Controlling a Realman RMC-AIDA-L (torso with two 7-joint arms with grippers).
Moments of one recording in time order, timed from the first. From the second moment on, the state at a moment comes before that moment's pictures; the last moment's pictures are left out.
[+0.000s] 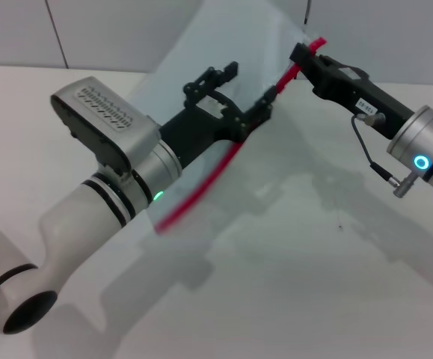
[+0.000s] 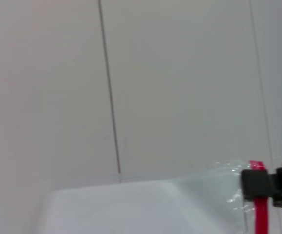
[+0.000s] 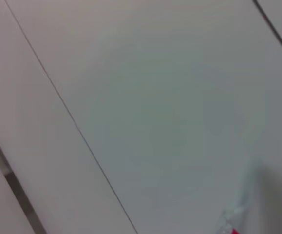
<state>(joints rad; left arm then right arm) -0.76 -2.04 -0.13 -0.34 1.85 1.09 -0.10 0.86 2.04 -0.71 0.11 -1.17 -1.24 1.01</state>
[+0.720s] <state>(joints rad) -0.75 -2.04 -0.12 -0.35 1.91 1.10 -0.10 0.85 2.04 -0.70 0.11 -1.17 -1.24 1.01</state>
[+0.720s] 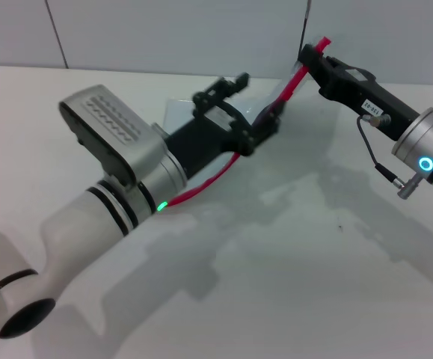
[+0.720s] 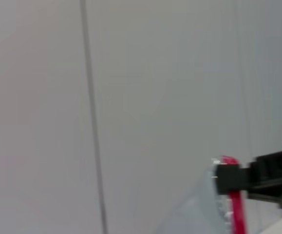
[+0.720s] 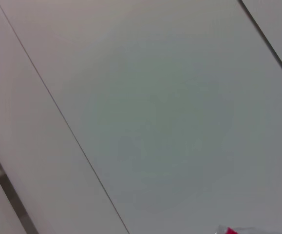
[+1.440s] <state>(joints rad) -0.76 -2.04 -0.17 -0.37 1.95 1.09 0.08 0.86 2.05 -0.71 0.11 -1.18 -1.23 1.00</state>
